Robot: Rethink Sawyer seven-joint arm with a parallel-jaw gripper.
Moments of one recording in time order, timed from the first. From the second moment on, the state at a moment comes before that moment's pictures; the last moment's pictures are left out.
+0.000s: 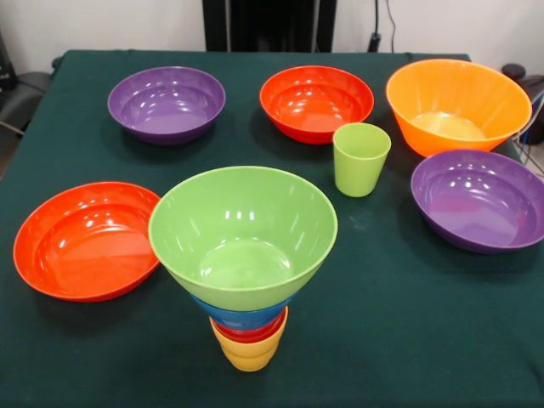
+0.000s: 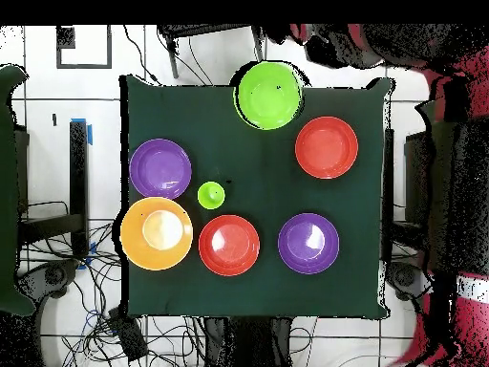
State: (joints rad) arm -0.81 -0.64 0.98 1.02 -0.20 1.09 1.14
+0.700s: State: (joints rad) arm -0.97 -0.77 0.98 1.34 -0.17 0.91 1.14
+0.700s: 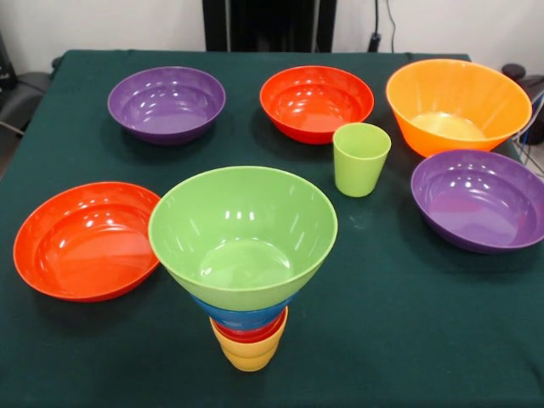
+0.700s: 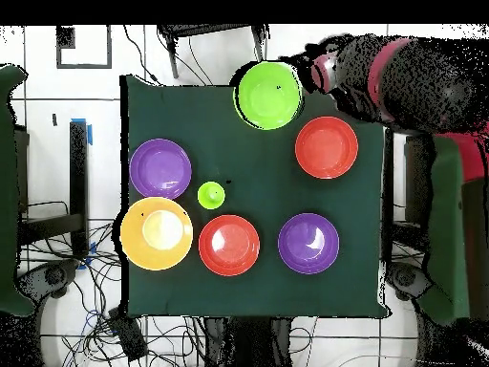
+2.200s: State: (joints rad) arm -1.11 -0.82 0.98 1.67 -0.16 0.74 1.14
